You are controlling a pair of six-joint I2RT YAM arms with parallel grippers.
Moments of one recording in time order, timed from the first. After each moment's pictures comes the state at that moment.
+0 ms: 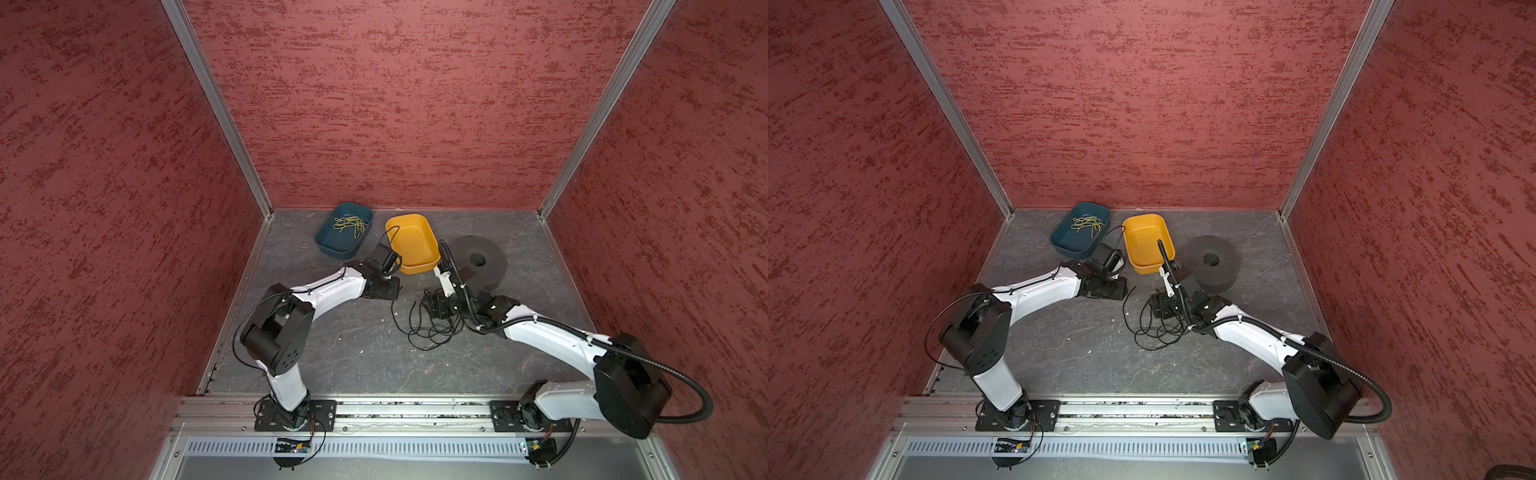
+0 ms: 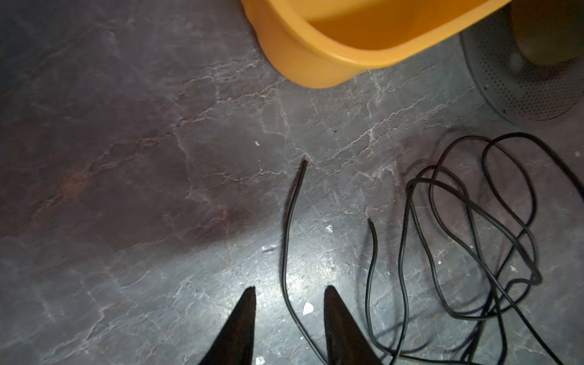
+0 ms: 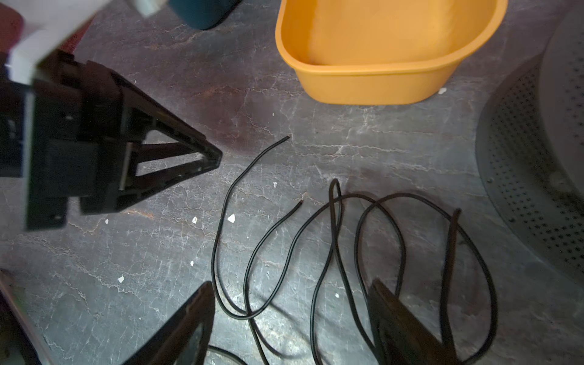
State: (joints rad) left arm -0.63 1.78 1.20 -0.52 0.05 -0.42; right arm 0.66 1.32 0.74 -0.17 -0.08 0.37
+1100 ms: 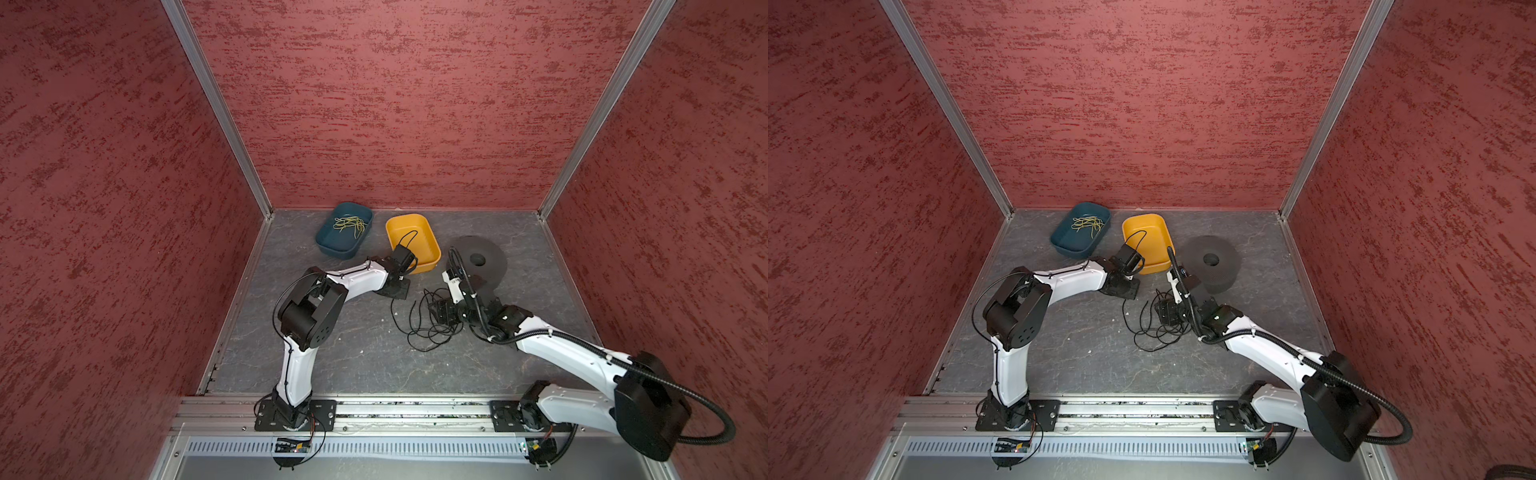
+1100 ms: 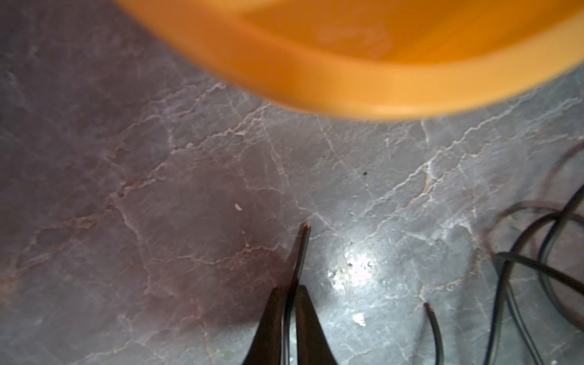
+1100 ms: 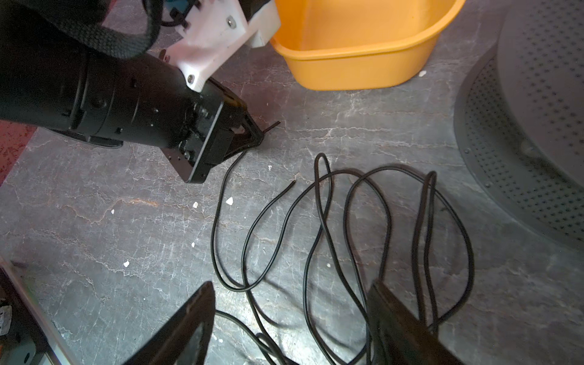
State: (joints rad) left arm -0.65 2.01 1.36 -0.56 -0.07 -0.34; right arm 0.66 1.21 0.66 -0.18 -0.06 0.39
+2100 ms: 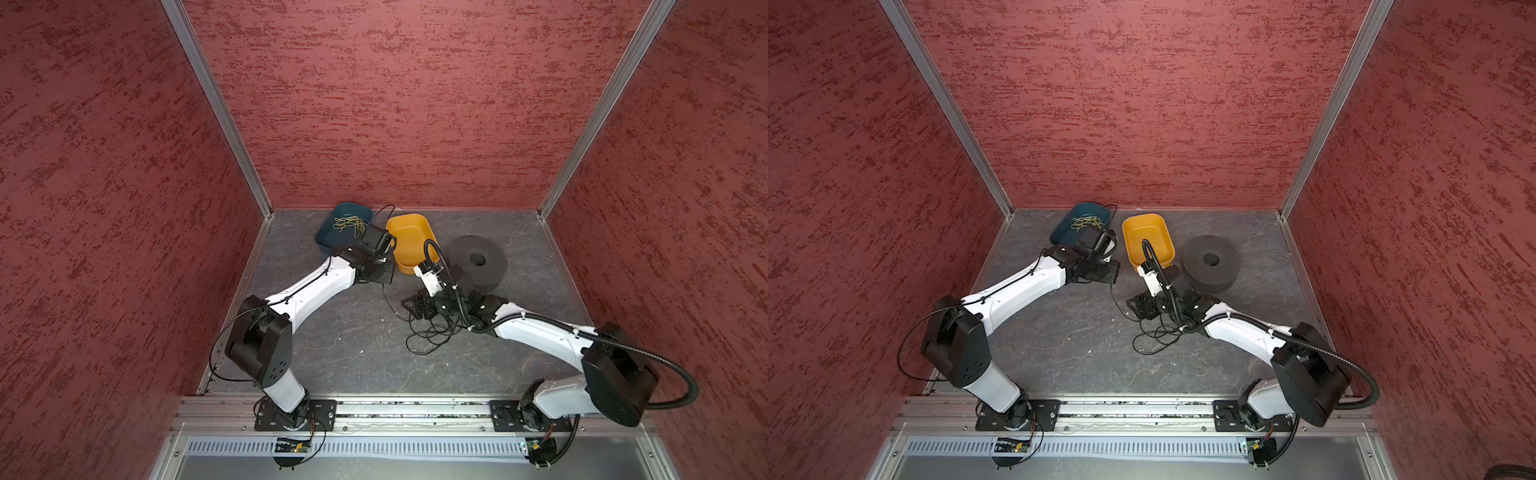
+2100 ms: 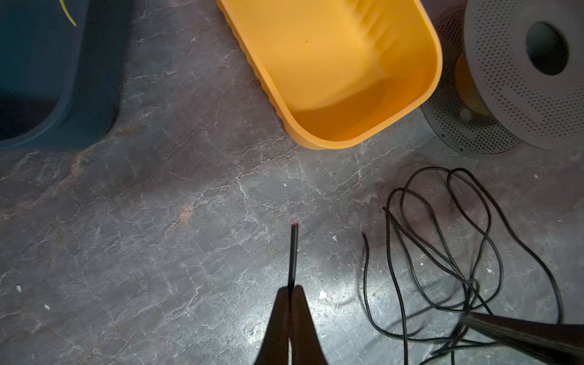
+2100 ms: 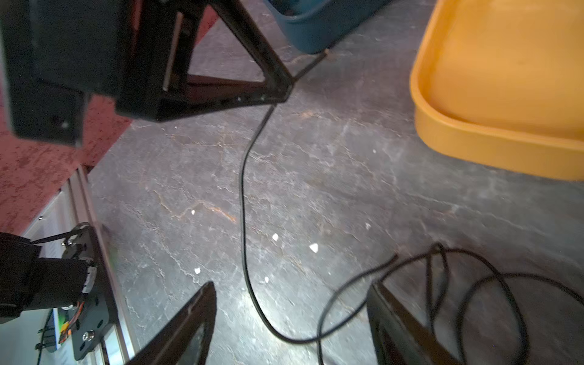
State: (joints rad) left arm -0.56 1.62 1.32 -0.70 -0.02 -0.32; right arm 0.75 1.45 0.83 0.05 -0.28 0.31
